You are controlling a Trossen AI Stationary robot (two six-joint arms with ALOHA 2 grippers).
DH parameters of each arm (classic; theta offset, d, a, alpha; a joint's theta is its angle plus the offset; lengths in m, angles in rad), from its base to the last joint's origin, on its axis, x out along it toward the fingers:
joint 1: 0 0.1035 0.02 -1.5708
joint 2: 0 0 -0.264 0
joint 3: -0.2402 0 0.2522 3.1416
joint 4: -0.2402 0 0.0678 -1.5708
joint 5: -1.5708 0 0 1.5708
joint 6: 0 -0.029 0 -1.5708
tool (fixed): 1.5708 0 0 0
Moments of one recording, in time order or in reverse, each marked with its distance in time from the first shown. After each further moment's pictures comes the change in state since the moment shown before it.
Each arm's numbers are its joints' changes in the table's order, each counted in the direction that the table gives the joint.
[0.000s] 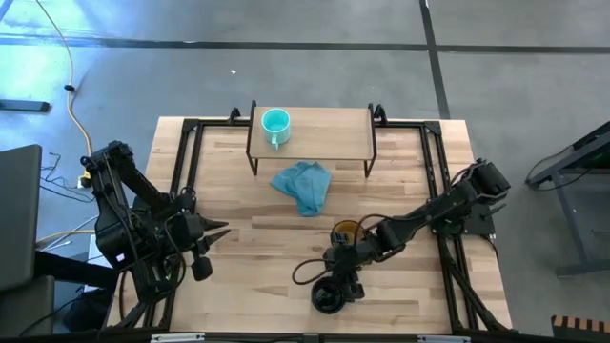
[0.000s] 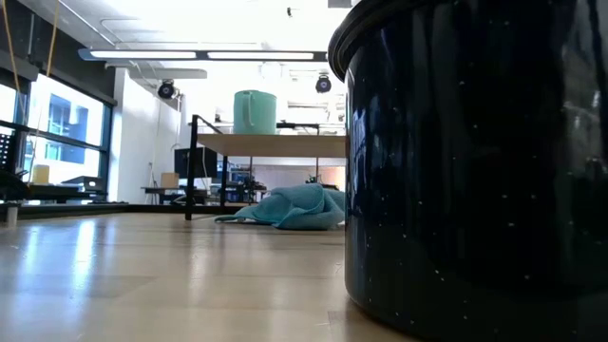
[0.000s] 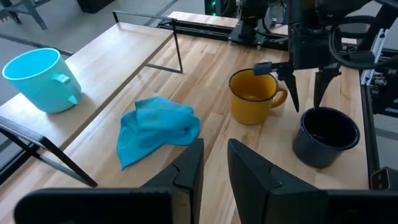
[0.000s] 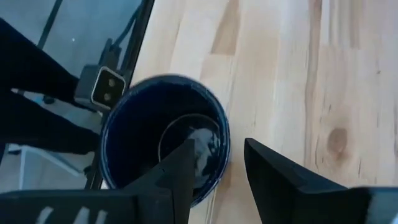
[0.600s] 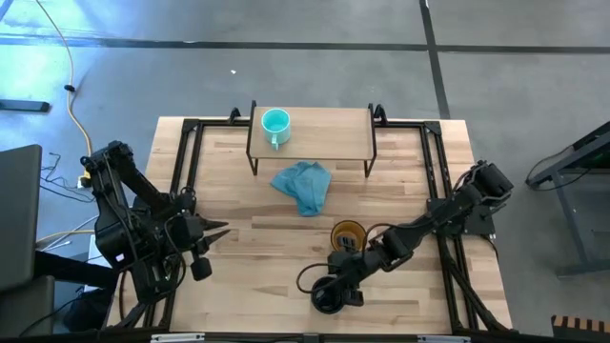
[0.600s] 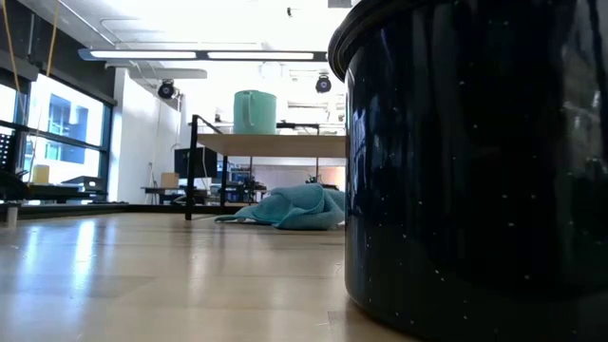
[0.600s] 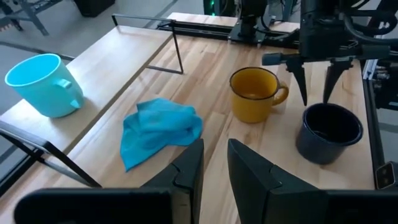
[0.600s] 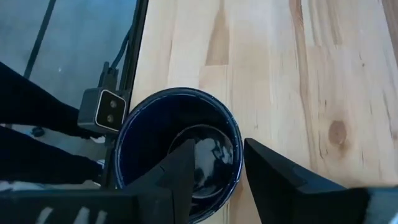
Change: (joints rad) left arm 0.000 0.000 0.000 -0.005 0.001 -0.029; right arm 0.077 -0.012 0.001 0.018 -0.150 -0.151
